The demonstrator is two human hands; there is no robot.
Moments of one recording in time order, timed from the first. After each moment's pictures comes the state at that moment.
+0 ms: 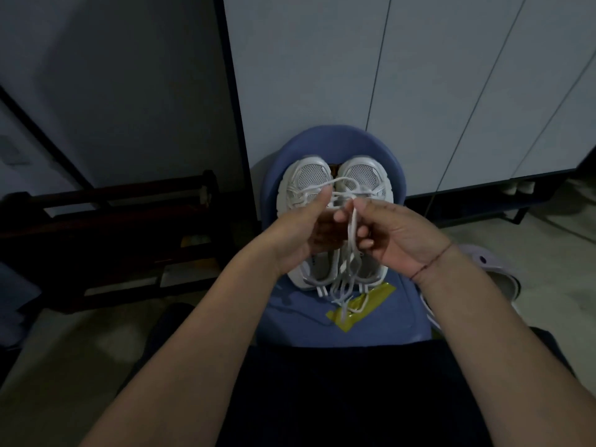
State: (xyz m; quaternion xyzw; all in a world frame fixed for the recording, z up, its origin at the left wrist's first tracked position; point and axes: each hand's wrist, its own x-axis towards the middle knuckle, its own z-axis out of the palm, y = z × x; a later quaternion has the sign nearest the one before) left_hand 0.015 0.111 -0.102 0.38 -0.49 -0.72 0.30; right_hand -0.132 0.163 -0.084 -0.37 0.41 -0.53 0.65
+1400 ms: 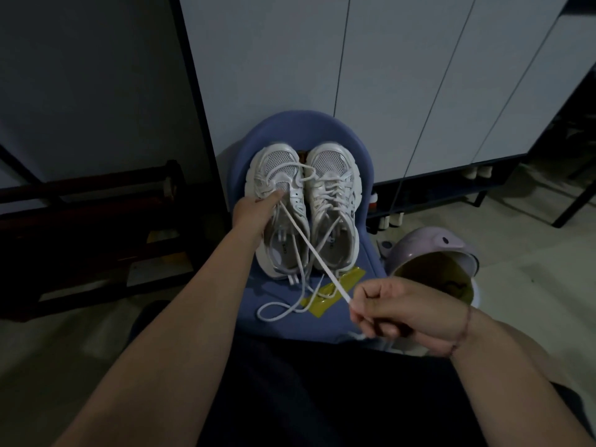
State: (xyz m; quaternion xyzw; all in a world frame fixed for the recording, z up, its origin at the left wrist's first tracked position) left_hand 0.008 0.052 -0.155 0.61 -0.44 -0.52 0.39; right_hand -0.167 0.255 -0.121 -0.48 0.51 -0.28 0.66
